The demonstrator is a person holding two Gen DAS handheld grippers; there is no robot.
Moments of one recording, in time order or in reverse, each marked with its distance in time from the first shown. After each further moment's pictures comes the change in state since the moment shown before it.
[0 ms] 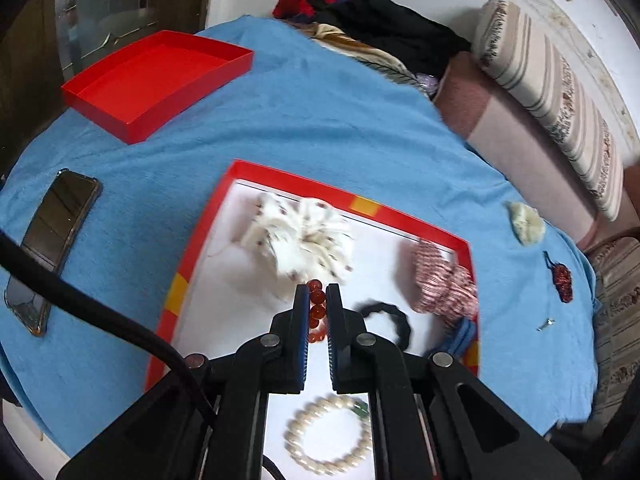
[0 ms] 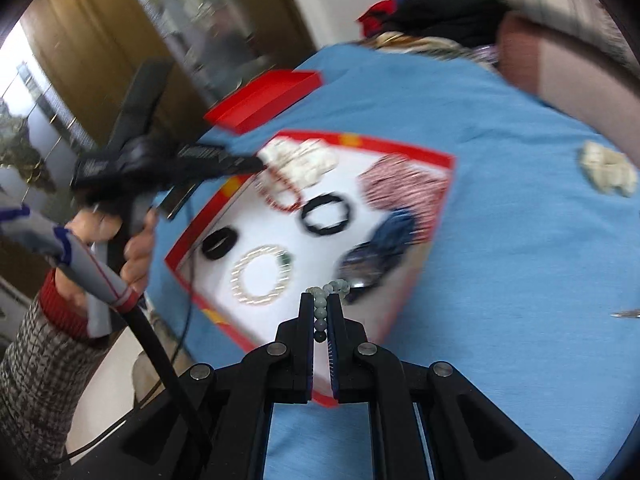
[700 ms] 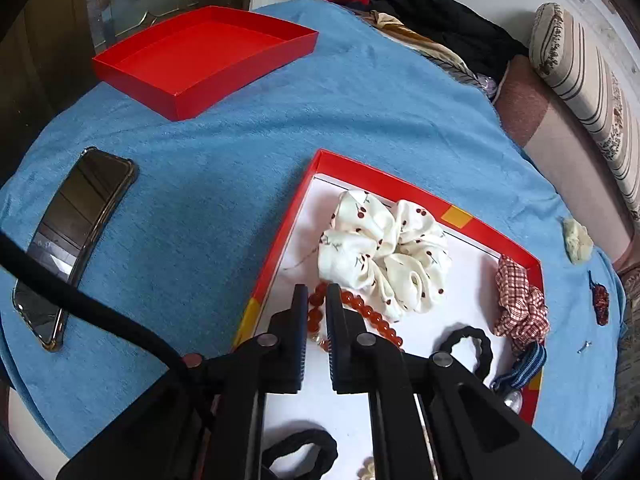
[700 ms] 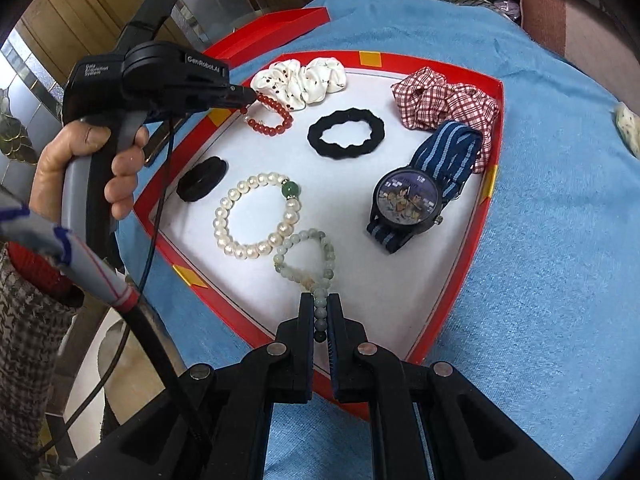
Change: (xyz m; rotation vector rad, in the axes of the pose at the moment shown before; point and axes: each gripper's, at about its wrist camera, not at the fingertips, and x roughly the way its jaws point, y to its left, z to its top) left arm 0.031 0.045 0.007 -0.066 0.029 0.118; right arm 0.058 -0.006 -0.029 0.008 0.132 -0.053
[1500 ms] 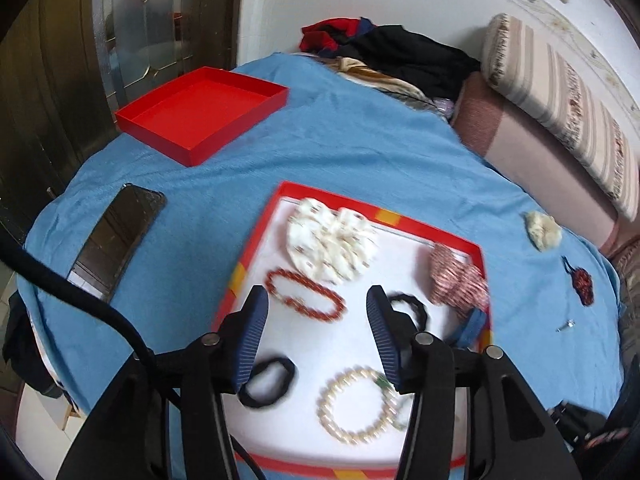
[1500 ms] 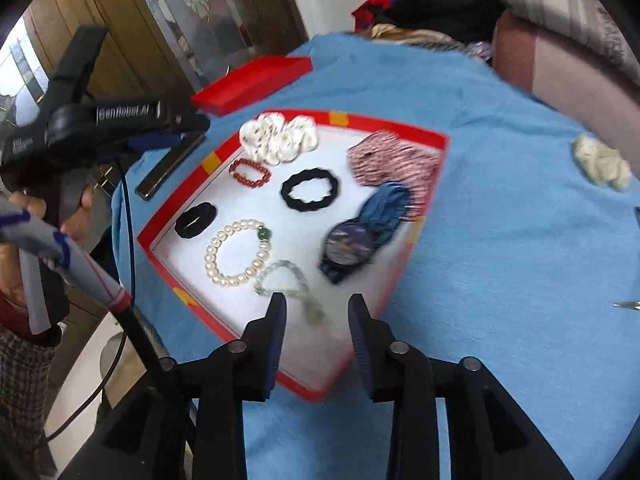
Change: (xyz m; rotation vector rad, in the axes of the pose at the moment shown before) left arm -0.094 -0.039 -0.040 0.089 -0.134 -0.005; right arm -0.072 -0.034 -0.009 -0.013 -0.169 -0.075
